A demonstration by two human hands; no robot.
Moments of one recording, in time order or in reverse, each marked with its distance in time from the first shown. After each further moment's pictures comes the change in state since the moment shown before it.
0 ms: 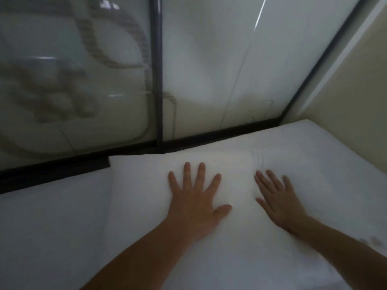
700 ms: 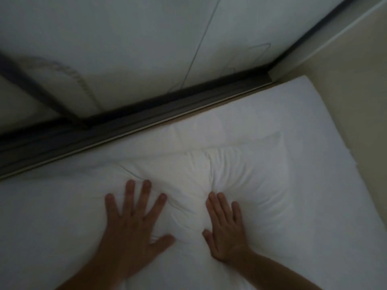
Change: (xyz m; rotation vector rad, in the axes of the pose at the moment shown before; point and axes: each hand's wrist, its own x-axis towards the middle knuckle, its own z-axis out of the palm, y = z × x) left_hand 0.092 -0.017 0.063 -0.091 -0.379 0.035; right_hand 0.010 -0.003 0.041 0.278 -0.149 -0.057
